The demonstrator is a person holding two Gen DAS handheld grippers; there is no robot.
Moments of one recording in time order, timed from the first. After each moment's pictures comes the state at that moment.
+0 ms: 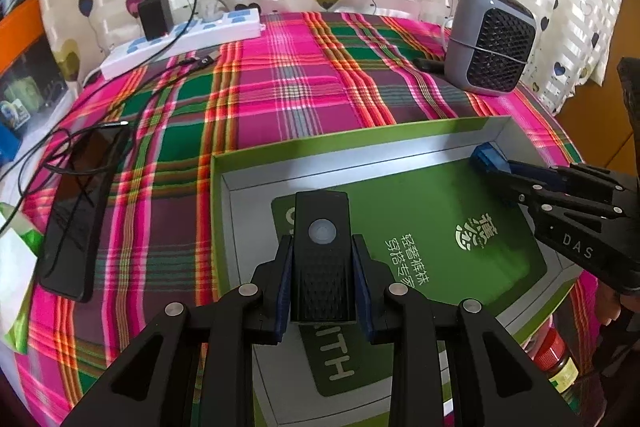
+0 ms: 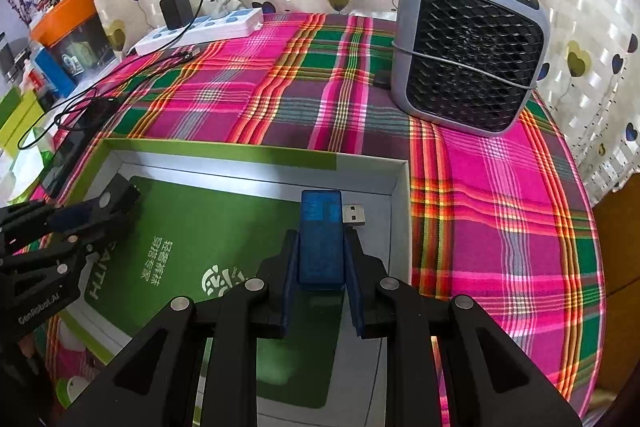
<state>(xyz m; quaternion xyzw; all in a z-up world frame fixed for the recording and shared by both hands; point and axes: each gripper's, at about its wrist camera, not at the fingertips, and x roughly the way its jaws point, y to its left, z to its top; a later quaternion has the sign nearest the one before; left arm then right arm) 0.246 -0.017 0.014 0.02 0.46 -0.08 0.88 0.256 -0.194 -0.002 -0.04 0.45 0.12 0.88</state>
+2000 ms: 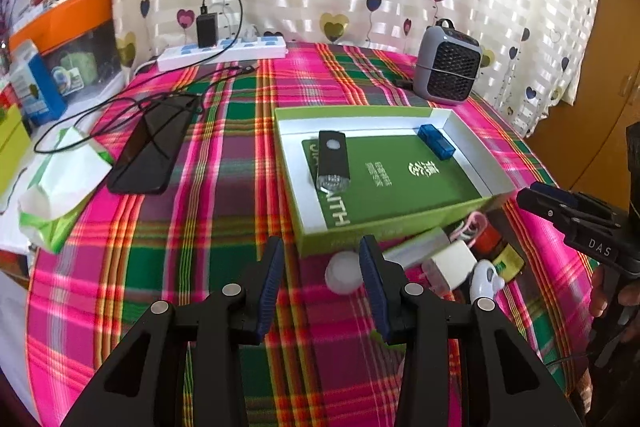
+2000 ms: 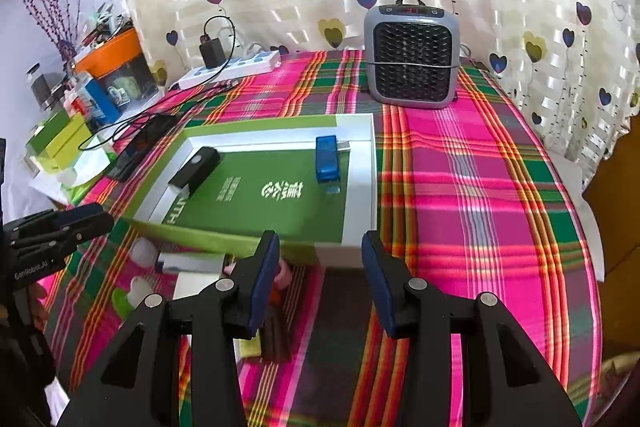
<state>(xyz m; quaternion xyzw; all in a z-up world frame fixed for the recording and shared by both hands) 0.111 0.028 0.049 -0.02 0.41 -0.09 0.91 0.125 -0.228 0.027 0.02 0.38 0.14 0.91</state>
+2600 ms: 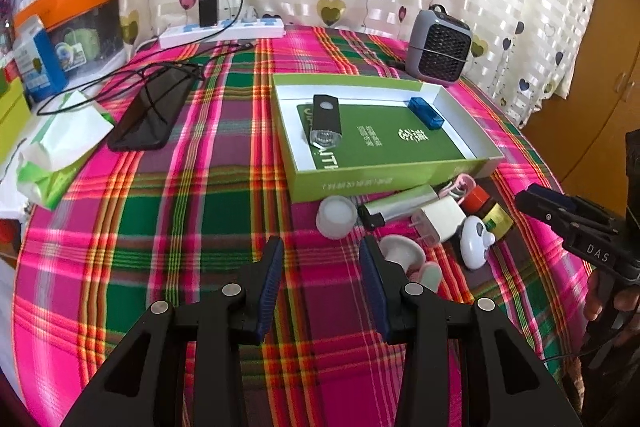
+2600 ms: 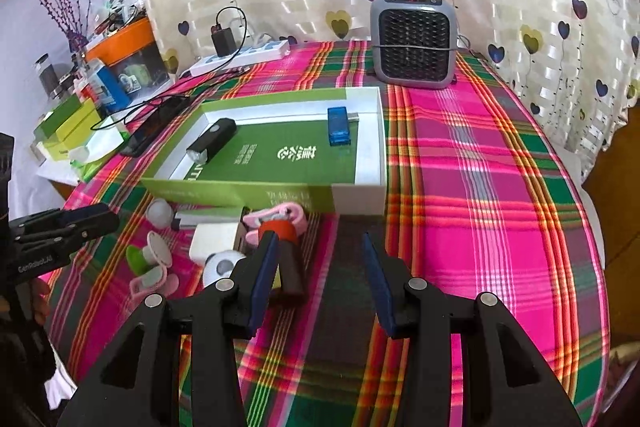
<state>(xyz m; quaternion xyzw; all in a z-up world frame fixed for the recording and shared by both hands) 0.081 0.030 0.035 -0.03 0.42 -0.10 0.90 0.090 -0.227 0.014 0.02 0.38 0.14 0.91</state>
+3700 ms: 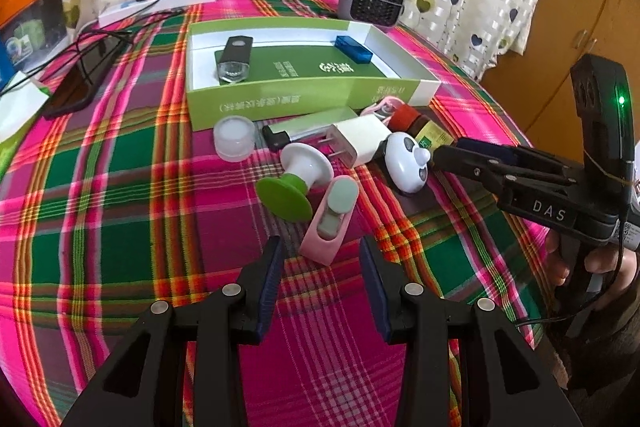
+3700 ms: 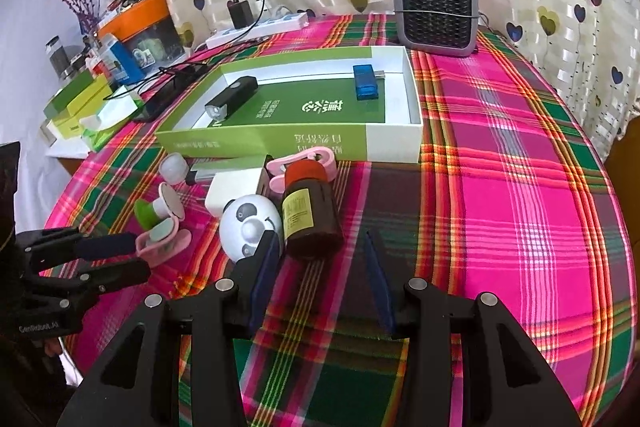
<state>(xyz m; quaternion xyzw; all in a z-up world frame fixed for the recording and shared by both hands) 0.051 -0.014 0.005 -0.02 0.46 -0.19 0.87 0.079 -0.210 -0.009 0.02 0.41 0.17 0.90</state>
